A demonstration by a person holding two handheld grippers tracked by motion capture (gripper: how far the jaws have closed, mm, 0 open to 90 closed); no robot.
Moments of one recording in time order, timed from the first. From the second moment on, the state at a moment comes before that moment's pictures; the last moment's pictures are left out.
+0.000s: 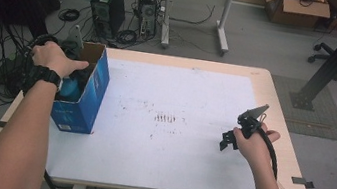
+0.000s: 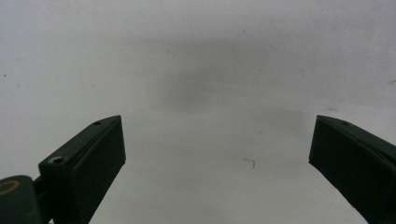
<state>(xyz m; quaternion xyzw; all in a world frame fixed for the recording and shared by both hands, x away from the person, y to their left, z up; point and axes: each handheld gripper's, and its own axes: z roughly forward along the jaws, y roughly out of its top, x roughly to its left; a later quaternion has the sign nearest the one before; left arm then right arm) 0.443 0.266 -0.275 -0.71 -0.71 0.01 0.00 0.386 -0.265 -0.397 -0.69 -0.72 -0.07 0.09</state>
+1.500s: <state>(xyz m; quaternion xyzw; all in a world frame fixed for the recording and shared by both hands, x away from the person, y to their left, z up) 0.434 0.262 -0.256 -0.71 -0.70 -0.01 -0.02 0.383 -0.257 -0.393 -0.68 -0.73 -0.07 0.09</state>
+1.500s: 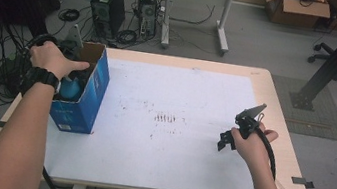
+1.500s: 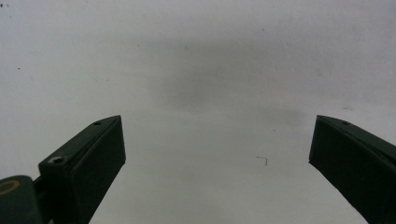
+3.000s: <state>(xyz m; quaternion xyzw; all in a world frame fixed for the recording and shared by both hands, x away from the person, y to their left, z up) 0.419 0.093 -0.211 -0.79 -0.61 -0.03 -0.05 0.370 -0.260 -0.379 -0.66 -0.74 -0.09 0.08</state>
